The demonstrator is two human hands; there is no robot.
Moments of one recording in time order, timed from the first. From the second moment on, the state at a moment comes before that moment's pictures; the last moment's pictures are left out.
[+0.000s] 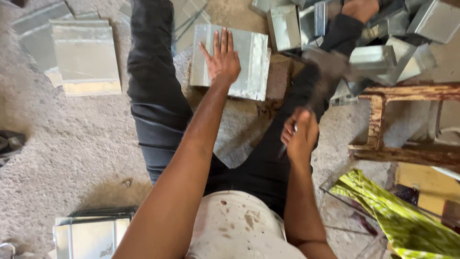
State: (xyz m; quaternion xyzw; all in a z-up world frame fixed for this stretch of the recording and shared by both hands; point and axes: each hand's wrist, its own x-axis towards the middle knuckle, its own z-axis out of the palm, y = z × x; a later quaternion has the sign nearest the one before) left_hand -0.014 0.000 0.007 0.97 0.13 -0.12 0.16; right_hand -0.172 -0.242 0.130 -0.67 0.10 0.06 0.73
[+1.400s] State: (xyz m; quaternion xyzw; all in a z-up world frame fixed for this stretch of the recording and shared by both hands) left_hand -0.040 -0.008 -0.014 0.98 0.10 -0.06 0.15; right_hand -0.109 -0.217 0.026 -0.88 -0.16 -0.11 0.44
